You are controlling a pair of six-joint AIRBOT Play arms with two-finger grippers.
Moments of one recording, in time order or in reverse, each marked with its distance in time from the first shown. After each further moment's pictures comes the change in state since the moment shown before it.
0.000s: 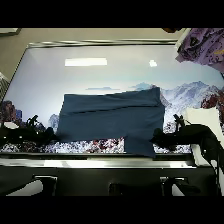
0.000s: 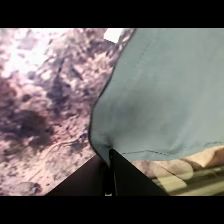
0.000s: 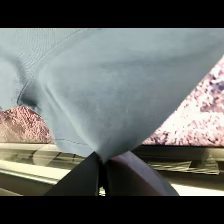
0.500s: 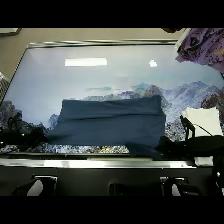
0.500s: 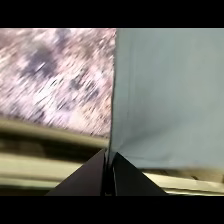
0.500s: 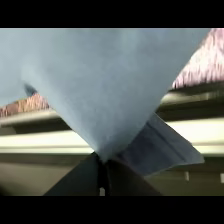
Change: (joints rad) left arm -0.005 0.423 0.024 0.175 -0.204 -0.300; right arm 0.001 0.358 0.021 -0.108 -0.272 0.192
